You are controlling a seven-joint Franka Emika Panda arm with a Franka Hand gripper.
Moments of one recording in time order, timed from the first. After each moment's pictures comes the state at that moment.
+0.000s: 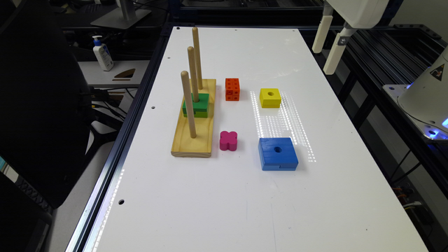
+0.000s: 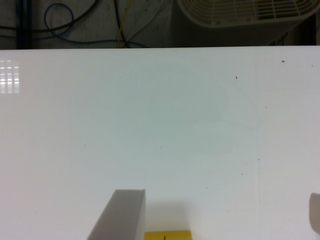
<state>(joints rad) -0.01 -0.48 0.00 -2.88 0.00 2.40 0.79</state>
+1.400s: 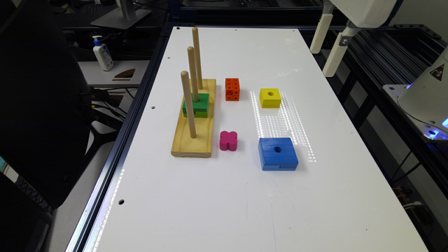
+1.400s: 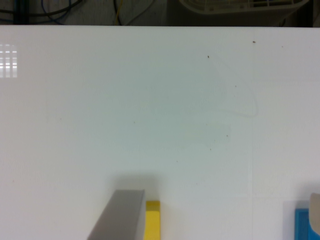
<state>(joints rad) 0.04 -0.45 0.05 -2.83 0.02 2.41 0.84</state>
